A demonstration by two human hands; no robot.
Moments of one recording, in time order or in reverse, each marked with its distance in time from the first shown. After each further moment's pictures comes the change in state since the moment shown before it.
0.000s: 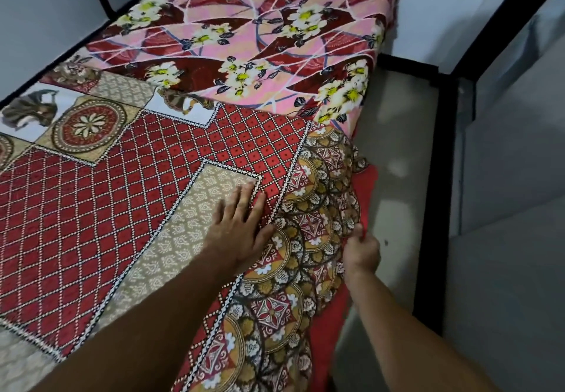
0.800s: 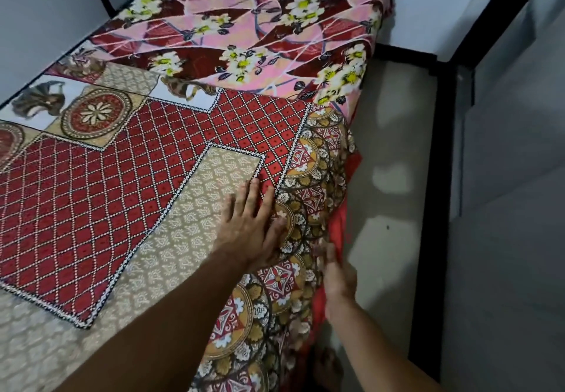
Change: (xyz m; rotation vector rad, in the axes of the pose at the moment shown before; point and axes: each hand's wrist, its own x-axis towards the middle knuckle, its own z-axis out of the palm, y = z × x) left_hand -0.041 0.022 0.014 -0.056 0.059 0.010; right_hand -0.085 0.068 -0.010 0.307 -0.272 0.236
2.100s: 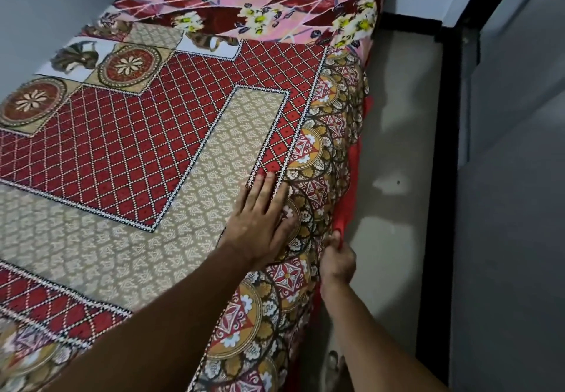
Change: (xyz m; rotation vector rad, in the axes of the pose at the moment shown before) left_hand -0.160 -0.018 0.033 0.060 0.009 0.138; right_hand -0.081 0.140 0.003 -0.124 0.205 -0.153
